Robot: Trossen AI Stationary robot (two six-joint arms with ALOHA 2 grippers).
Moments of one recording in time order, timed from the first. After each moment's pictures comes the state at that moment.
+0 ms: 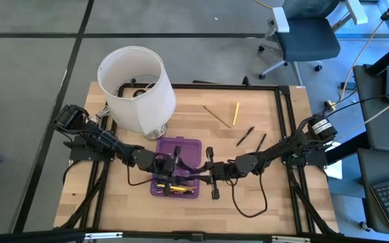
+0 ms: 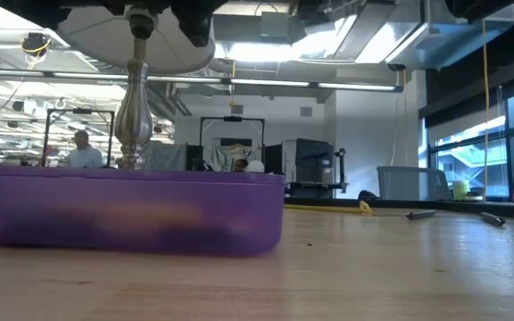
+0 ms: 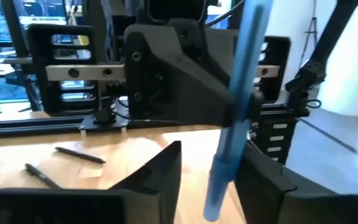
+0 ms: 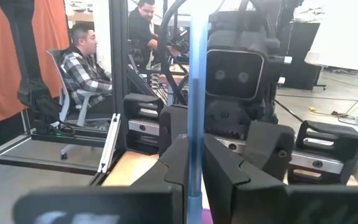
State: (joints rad) left arm -0.40 1.56 0.67 0.87 -0.22 -0.04; right arm 0.42 1.75 0.90 0.94 0.28 -0.06
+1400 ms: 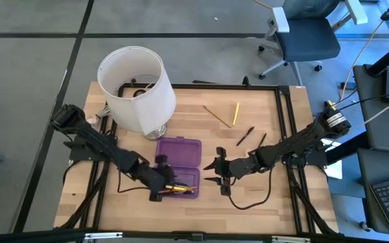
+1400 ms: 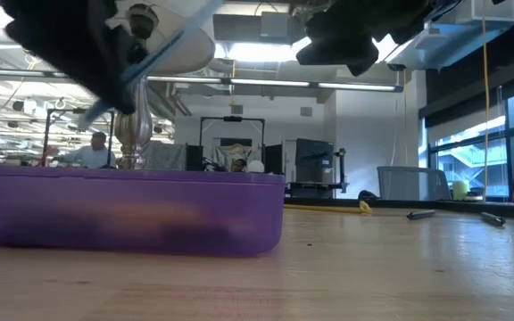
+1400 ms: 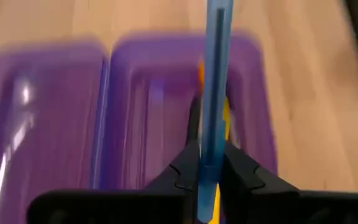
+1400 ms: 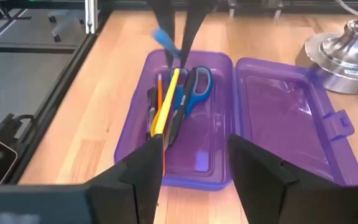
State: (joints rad) left arm -0.54 1.52 0.93 -0.37 -0.28 -0.43; right arm 0.42 1.56 0.90 0.13 0.28 0.21
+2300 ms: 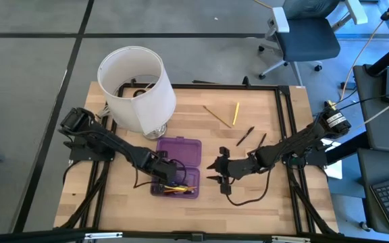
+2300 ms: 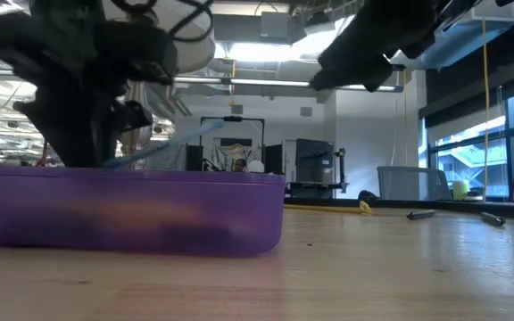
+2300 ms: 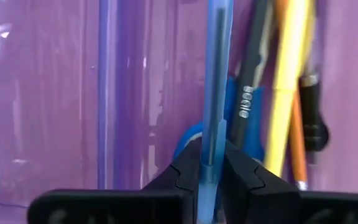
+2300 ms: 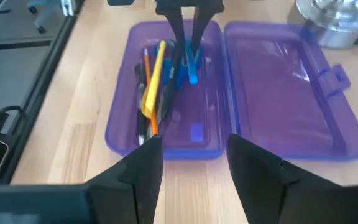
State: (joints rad) left arm -0.40 1.66 0.96 -0.55 -0.08 -0.41; right arm 0.42 1.56 0.90 0.03 0.29 0.34
